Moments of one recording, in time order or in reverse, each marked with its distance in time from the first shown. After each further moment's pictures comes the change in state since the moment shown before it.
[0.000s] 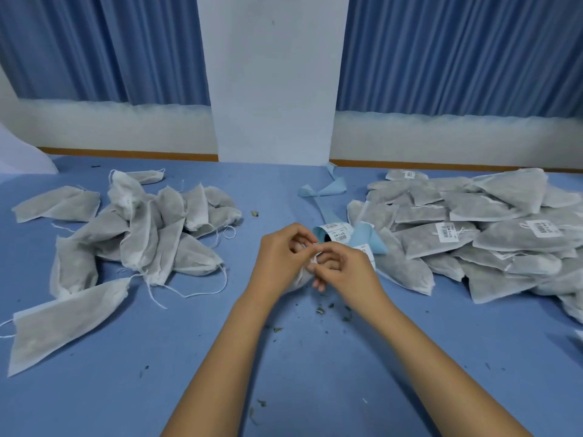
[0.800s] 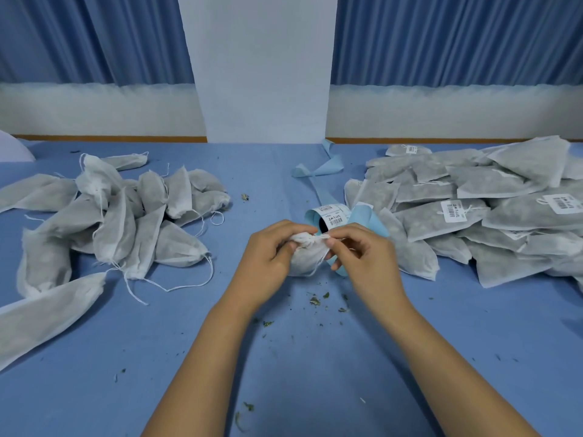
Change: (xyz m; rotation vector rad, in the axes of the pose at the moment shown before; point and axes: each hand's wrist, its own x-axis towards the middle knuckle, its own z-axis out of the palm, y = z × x) left_hand -0.016 -0.006 -0.008 0.061 -0.146 0.178; right_hand -0.008 0.011 -0.016 0.031 0.216 -0.160
